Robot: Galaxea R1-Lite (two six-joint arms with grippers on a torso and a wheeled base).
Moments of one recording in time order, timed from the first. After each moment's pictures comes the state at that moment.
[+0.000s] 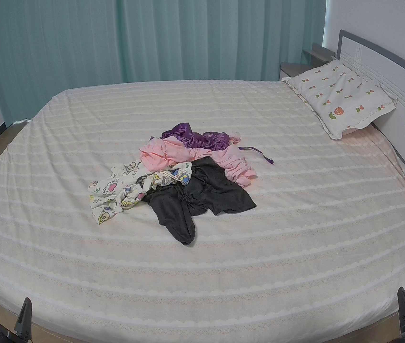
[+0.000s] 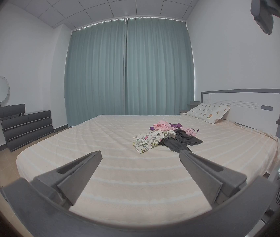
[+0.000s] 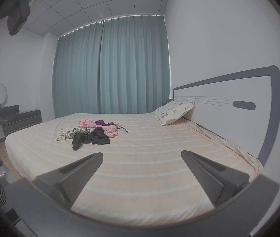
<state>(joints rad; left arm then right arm) 0.00 0.02 -0.02 0.00 0.02 0.00 0.00 0.02 -0.02 0.01 -0.01 -0.01</state>
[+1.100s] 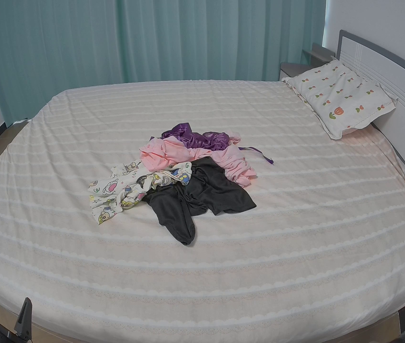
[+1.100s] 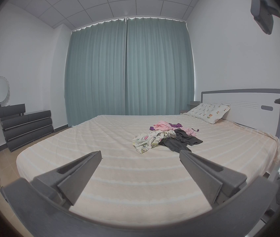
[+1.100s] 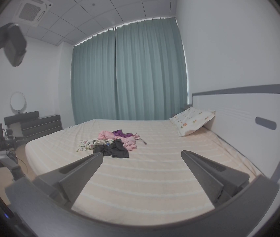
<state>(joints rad) 0.00 0.02 -0.02 0.00 0.02 0.00 0.02 0.33 -0.34 0.01 0.17 0.01</state>
